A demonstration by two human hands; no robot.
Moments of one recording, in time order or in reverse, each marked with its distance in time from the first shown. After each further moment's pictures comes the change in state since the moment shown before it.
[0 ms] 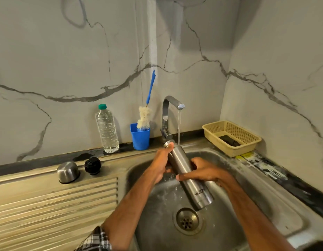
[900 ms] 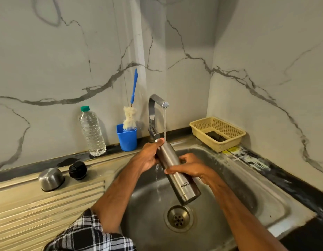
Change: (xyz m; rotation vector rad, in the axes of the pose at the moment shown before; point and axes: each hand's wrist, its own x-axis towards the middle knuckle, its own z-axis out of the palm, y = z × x) left_hand 0.026 0.024 0.005 -0.096 -0.005 -0.045; right_hand 0.000 0.007 0.007 0.186 0.144 0.030
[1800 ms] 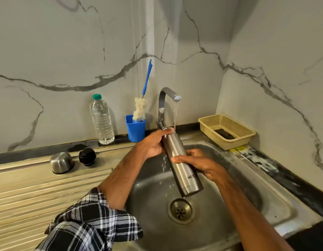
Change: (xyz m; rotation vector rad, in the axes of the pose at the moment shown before) left_hand -0.005 0.019 -0.009 -0.048 -0.097 -0.062; right_hand -0.008 -0.004 0.002 0.262 -0.084 -0.018
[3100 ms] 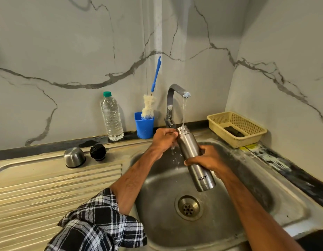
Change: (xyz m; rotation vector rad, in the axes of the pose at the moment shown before) left_hand 0.006 -0.023 -0.006 0.441 0.201 0.401; right_hand 0.025 0.019 -0.001 -0.266 0.266 -0.029
